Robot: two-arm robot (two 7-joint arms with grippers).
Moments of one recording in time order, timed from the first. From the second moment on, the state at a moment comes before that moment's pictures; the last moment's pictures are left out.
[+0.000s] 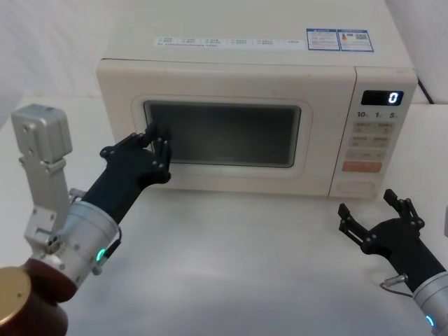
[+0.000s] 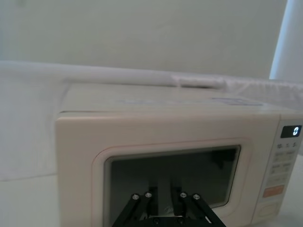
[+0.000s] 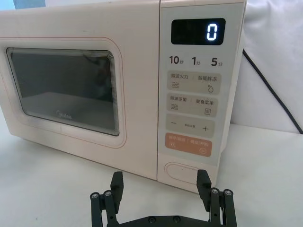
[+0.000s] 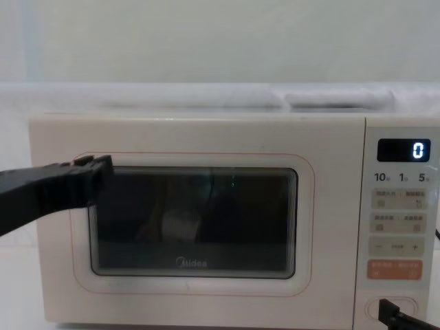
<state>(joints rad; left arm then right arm) 0.07 0.31 0.14 -1.92 -0.40 0.10 -0.15 -0.14 0.19 -0.14 -1.66 0.16 -0.12 0.25</state>
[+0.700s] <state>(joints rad) 0.21 0.28 0.08 -1.90 -0.32 0.05 -0.12 -0.14 0.18 -0.14 -1.66 0.16 -0.12 0.25</state>
